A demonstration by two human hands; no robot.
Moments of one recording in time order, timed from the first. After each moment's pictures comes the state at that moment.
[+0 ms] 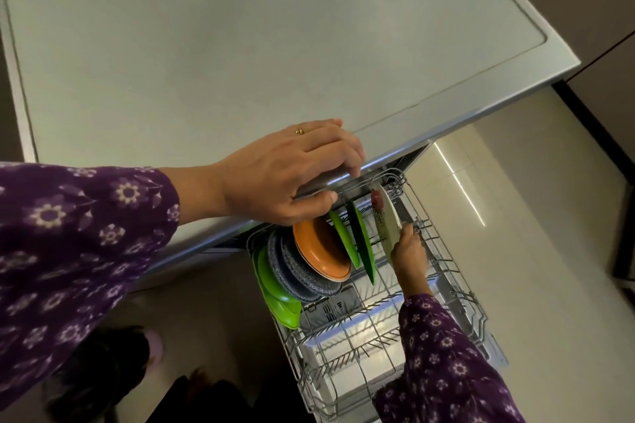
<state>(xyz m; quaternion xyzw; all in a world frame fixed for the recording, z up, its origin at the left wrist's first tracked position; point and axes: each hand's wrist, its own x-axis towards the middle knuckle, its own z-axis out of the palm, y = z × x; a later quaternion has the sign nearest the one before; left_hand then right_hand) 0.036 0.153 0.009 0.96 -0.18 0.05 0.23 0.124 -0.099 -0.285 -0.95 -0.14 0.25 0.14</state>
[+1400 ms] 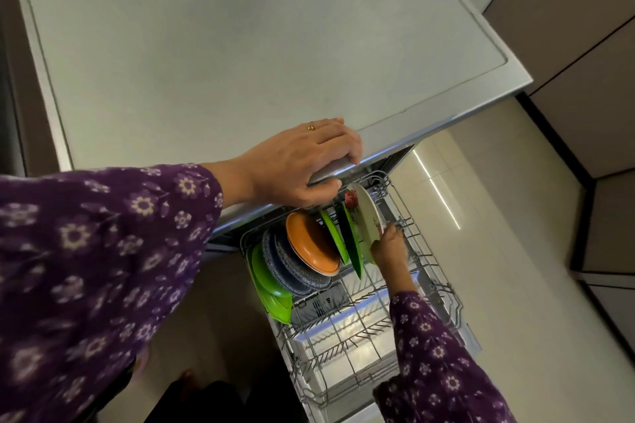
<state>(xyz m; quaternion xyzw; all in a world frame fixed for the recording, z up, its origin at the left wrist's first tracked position) 0.032 0.150 0.014 0.96 -0.17 0.06 0.22 0.103 -0.081 -0.224 -0.93 -0.10 0.32 0.13</state>
